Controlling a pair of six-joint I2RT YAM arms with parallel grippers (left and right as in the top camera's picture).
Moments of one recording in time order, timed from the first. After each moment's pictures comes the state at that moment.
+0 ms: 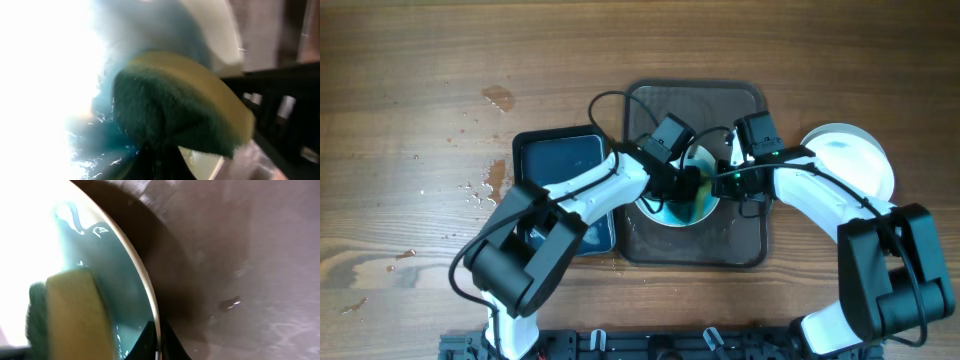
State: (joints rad) left arm -0.70 1.96 1.20 -0.44 0.35 -0.55; right arm 0.27 1.71 0.87 -0.47 -0.24 0.39
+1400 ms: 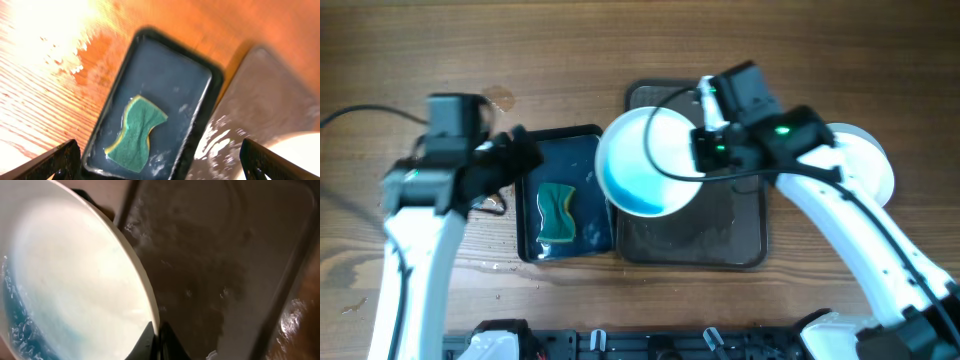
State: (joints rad) left arm 0.00 1.22 1.19 -1.06 0.06 -0.60; right arm 0.52 1.55 1.40 -0.95 -0.07 0.24
